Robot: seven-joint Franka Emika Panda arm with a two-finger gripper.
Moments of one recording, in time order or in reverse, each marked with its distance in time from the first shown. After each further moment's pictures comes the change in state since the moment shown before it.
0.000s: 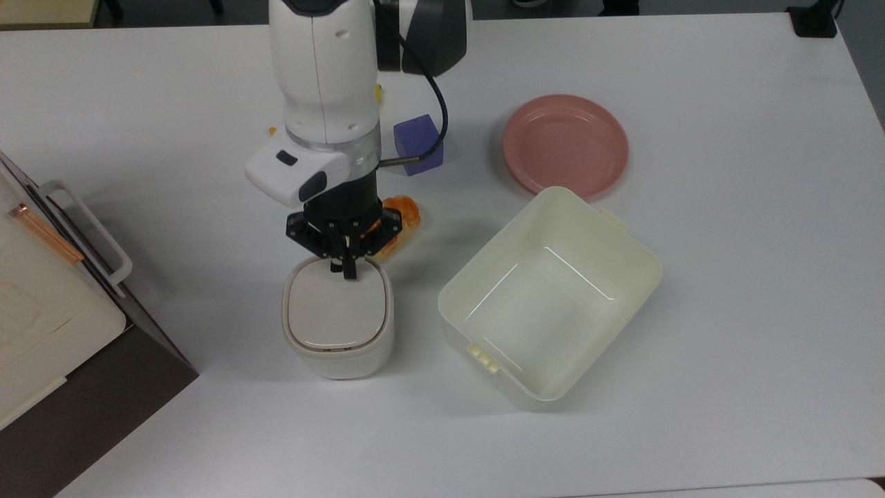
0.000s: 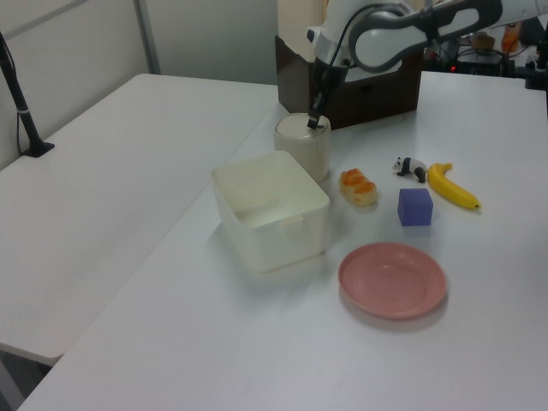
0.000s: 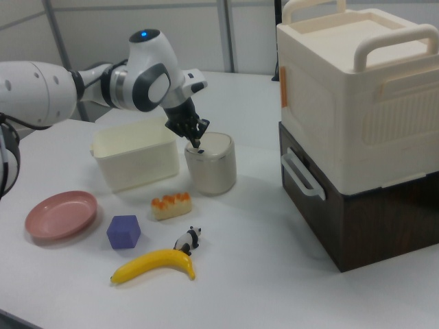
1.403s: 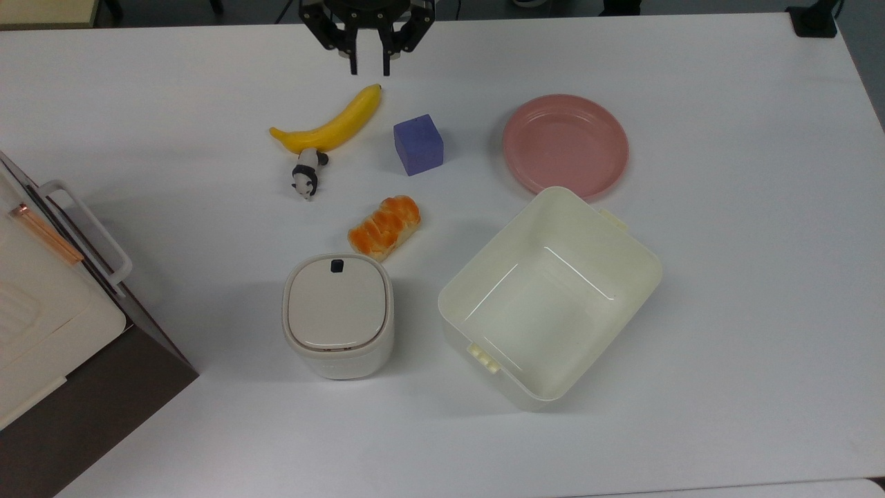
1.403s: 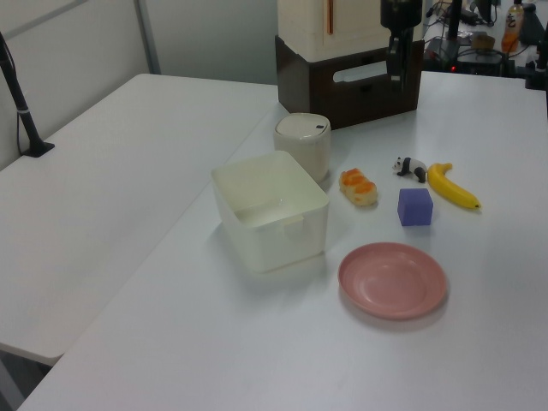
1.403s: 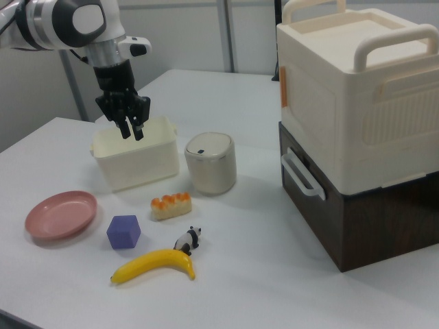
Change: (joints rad) arm 0.065 -0.387 -0.001 -0.114 -0.054 -0.610 0.122
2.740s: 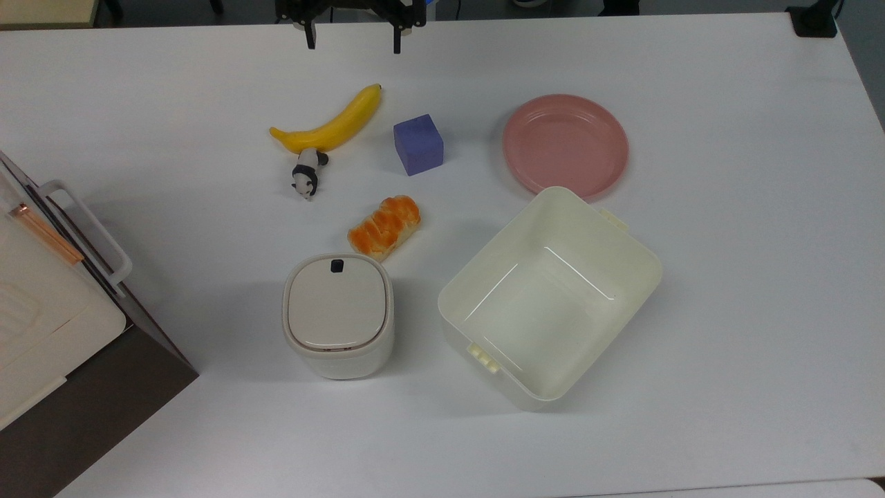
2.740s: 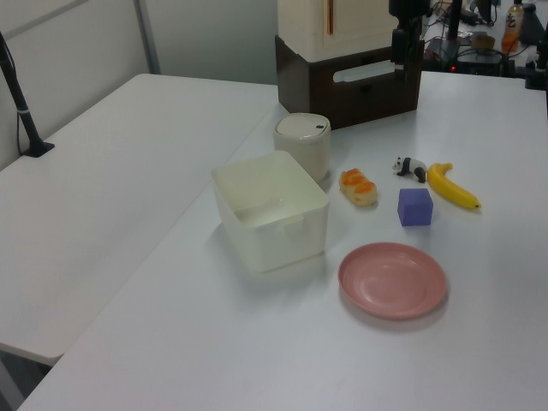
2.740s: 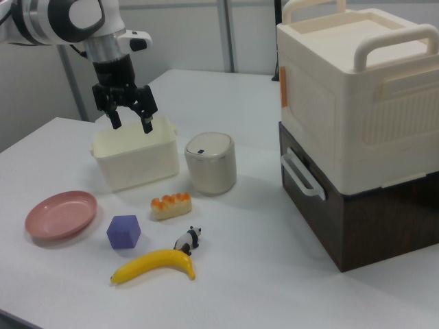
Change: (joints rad) arm -0.015 -0.034 -0.008 -0.008 0.000 -0.007 0.001
